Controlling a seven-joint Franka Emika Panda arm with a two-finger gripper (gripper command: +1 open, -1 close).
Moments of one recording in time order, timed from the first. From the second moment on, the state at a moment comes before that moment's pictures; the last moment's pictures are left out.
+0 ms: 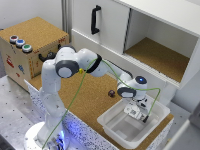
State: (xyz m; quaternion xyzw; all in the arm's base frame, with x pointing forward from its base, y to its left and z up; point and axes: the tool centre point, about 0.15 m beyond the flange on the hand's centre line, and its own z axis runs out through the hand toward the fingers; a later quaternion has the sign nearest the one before) arm 0.401 -0.382 0.223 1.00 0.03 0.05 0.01
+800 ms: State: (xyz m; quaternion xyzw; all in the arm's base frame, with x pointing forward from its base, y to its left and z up) arm 0.395 -0.234 0.371 0.98 0.07 0.15 -0.07
